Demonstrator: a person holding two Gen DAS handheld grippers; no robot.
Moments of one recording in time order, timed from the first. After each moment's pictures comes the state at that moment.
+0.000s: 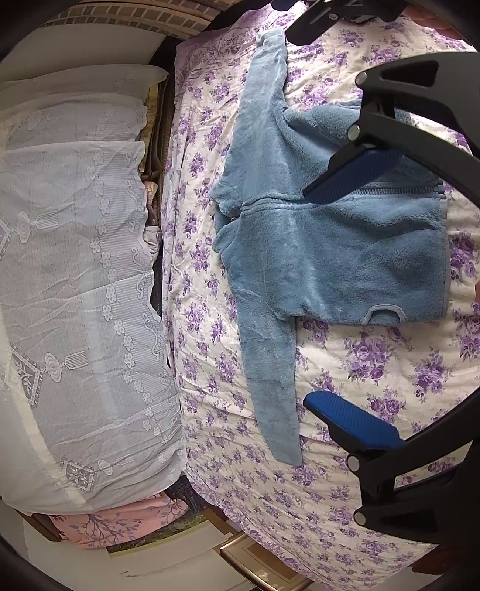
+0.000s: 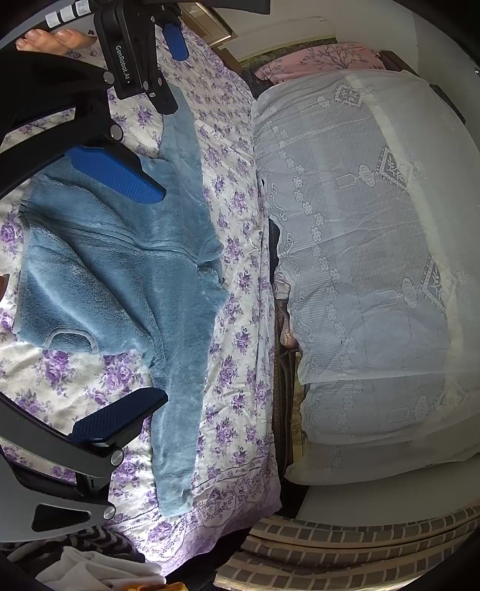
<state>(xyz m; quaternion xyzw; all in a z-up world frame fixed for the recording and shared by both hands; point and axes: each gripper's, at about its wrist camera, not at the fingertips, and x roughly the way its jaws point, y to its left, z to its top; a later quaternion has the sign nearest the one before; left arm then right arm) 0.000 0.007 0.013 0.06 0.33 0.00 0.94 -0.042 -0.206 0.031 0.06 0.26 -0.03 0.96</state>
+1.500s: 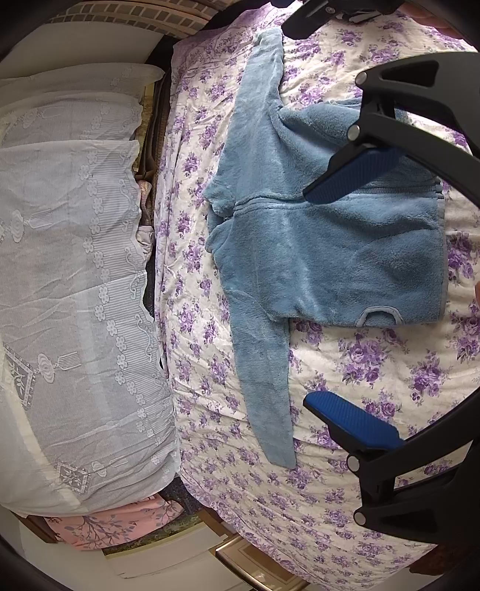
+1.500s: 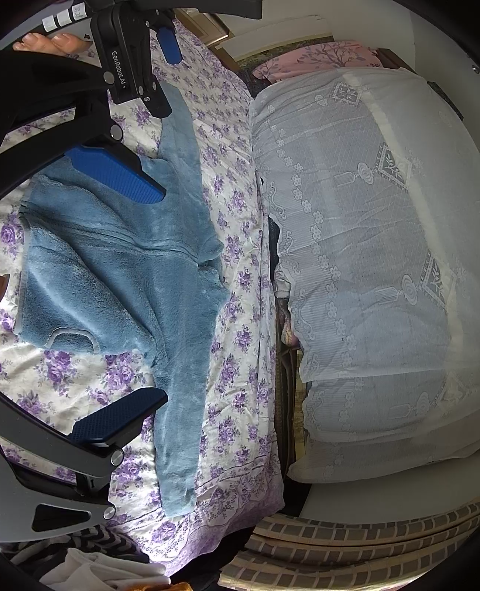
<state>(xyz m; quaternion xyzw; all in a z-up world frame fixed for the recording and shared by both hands) 0.000 0.008 0.006 0.06 0.34 0.00 0.94 -0.045 -0.206 0.032 0.06 0.26 -0.03 0.96</state>
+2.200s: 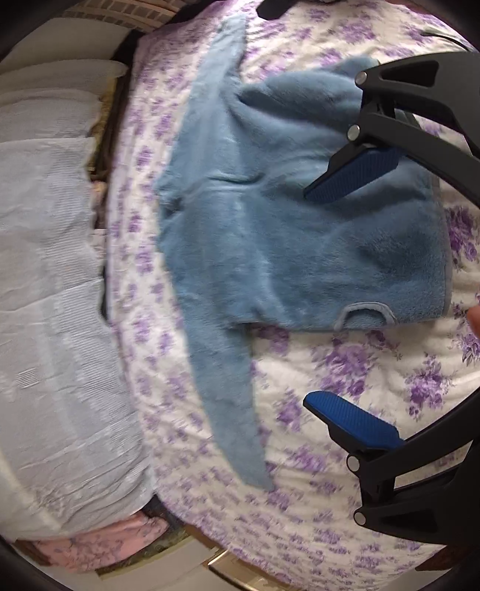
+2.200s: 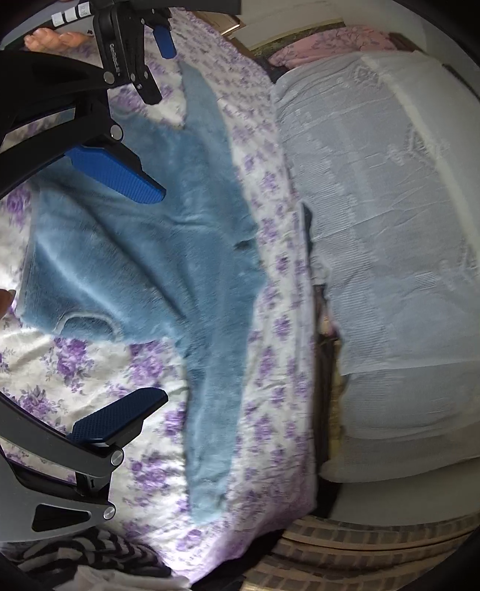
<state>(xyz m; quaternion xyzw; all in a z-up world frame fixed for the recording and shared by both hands) 0.040 0.019 -0.068 0.07 0.43 -0.01 0.90 -0.013 -0.231 -0.030 0.08 0.34 -0.04 0.94</state>
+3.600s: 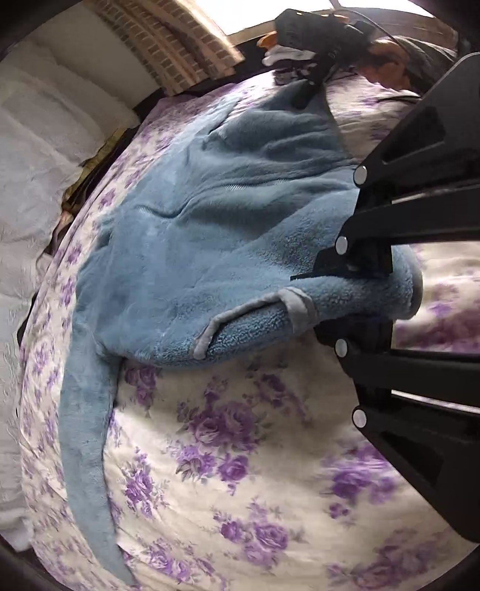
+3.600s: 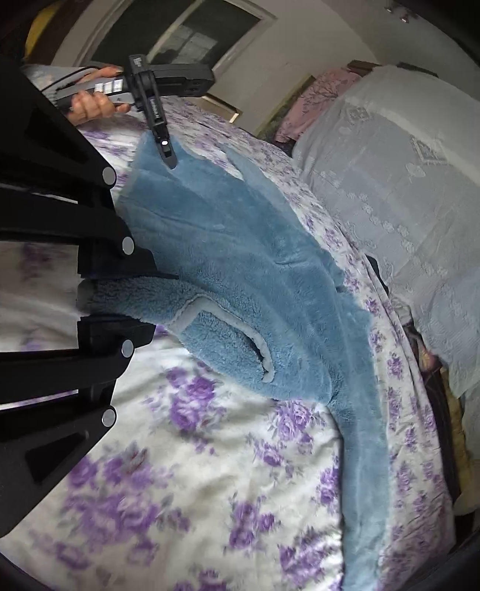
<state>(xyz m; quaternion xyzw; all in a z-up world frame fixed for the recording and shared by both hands) 0.004 0.090 -0.141 -0.11 0.51 -0.20 0.83 -0.050 -0.269 -0.117 0.23 0.42 0.15 0.86</state>
